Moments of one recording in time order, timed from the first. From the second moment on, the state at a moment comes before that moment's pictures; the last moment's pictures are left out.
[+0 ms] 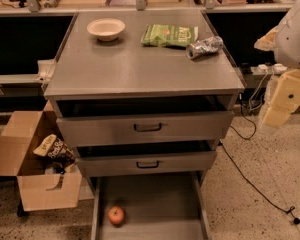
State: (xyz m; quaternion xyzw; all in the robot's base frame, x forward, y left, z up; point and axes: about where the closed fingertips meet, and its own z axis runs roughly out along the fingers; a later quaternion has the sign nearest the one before) arm 0.438 -0.216 0.977 -0.60 0.78 -0.04 0.16
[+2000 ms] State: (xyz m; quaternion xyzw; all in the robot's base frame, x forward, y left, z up) arm 0.439 -0.185 0.751 -0.61 0.77 0.09 0.17
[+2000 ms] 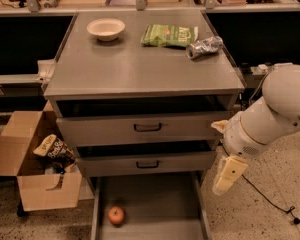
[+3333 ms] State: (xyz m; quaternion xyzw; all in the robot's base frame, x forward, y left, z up) arm 0.431 -0.122 0.529 -0.64 0.74 0.13 0.19
